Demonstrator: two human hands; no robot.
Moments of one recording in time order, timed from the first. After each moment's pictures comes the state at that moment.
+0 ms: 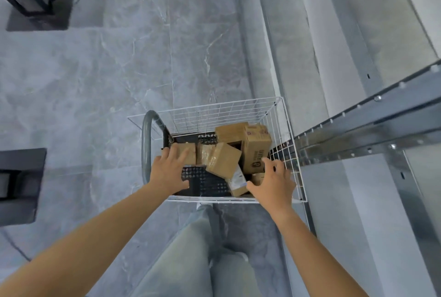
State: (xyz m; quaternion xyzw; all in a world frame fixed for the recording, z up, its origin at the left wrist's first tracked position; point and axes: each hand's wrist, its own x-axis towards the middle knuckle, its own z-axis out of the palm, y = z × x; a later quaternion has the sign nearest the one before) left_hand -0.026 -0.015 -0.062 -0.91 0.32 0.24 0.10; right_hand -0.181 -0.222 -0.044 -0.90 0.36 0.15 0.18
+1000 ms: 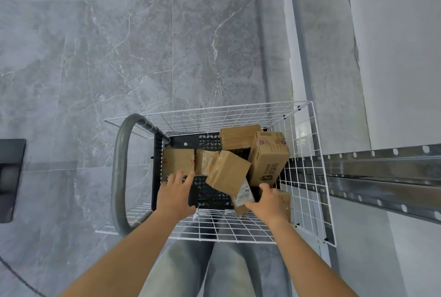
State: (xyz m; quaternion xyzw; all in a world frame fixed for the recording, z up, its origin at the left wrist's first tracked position) left_hand -0.012 -0.040 -0.219 -0.90 0.26 0.34 0.06; right_hand -0.125 -0.254 -0.207 -0.77 0.42 0.35 0.33
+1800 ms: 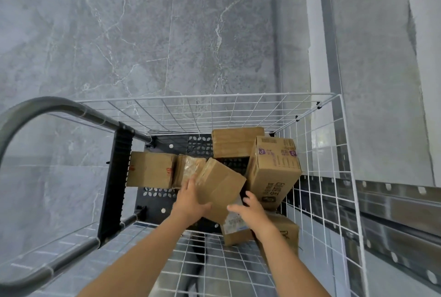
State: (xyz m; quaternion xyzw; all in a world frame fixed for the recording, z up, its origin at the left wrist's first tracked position) left_hand -0.031 -0.133 -0.393 -0.87 -0.01 0.44 -0.22; right_hand -0.104 -0.302 -0.388 -0.52 0.48 0.35 0.61
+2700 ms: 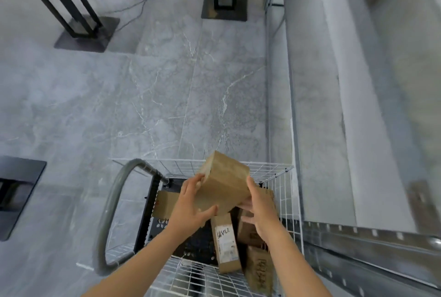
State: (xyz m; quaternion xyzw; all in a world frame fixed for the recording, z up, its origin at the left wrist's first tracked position) left_hand 0.015 -0.145 -0.117 -0.85 0.08 0.23 -0.46; right_hand -0.023 -0.326 -0.098 -0.57 0.41 0.18 0.69
